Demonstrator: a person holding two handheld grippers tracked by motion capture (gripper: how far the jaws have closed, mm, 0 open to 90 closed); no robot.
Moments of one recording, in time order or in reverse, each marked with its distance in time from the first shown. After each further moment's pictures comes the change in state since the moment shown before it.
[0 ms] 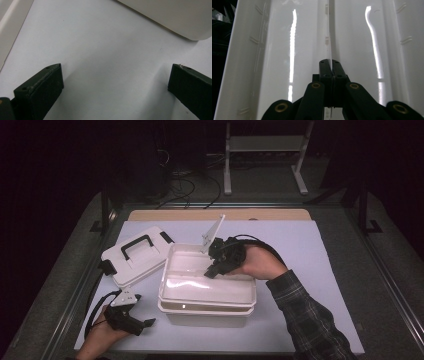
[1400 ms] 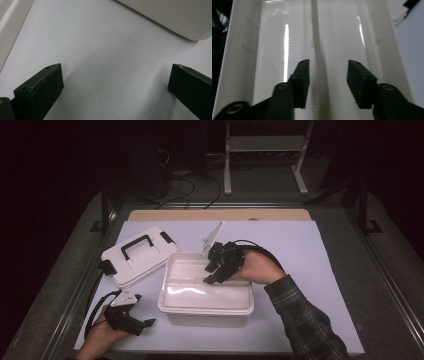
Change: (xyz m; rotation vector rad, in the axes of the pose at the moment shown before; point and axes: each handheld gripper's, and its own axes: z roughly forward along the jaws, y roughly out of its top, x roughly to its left) left arm 0.000 0.000 0.000 -0.001 0.001 0.001; right arm -0.003 -0.011 0.014 -0.028 -0.070 0.025
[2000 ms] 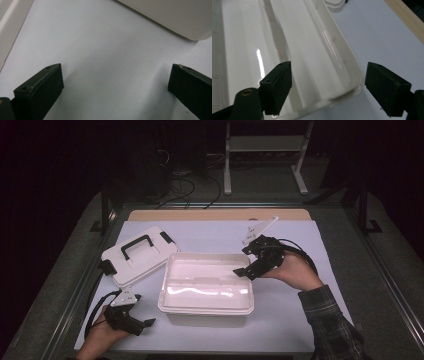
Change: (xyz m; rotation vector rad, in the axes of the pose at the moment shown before) left arm 0.000 0.000 0.000 0.000 0.000 -0.001; right arm -0.005 -0.074 -0.056 -0.123 -0.224 0.227
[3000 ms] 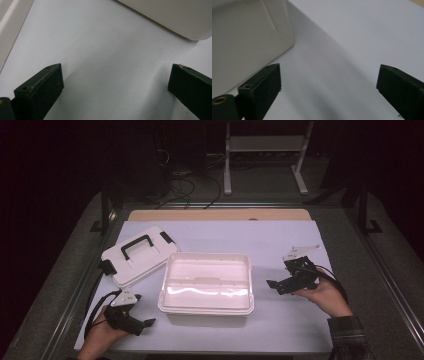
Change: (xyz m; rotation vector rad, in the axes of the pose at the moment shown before) left arm 0.000 0.000 0.000 0.002 0.002 0.000; right arm -0.020 -0.124 0.003 -0.027 -0.237 0.288
